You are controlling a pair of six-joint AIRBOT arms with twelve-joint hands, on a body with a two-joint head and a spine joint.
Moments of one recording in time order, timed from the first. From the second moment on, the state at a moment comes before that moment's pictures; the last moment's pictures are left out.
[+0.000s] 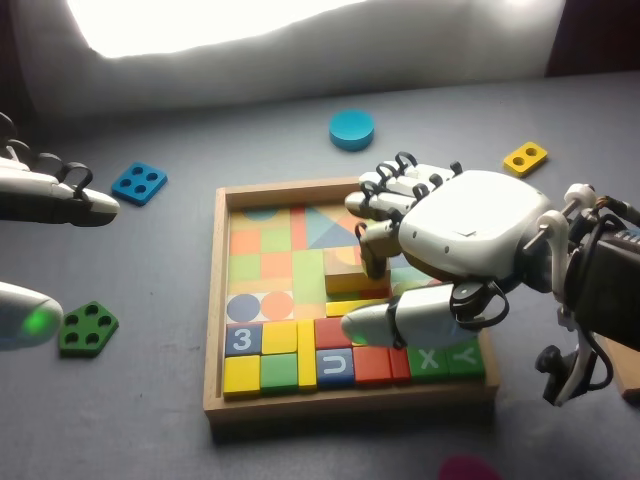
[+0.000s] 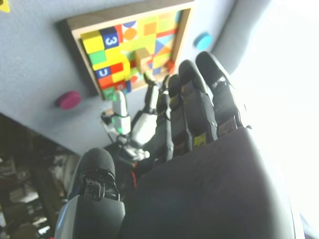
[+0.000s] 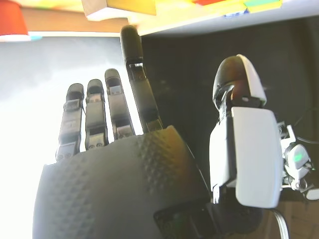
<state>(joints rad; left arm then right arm) -0.28 -0.31 0.69 3.00 -0.86 -1.75 -0.48 -1.21 1.03 0.64 0.39 -1.68</state>
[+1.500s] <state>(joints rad) -0.28 -0.31 0.69 3.00 -0.86 -1.75 -0.43 -1.22 1.03 0.65 0.38 -1.70</state>
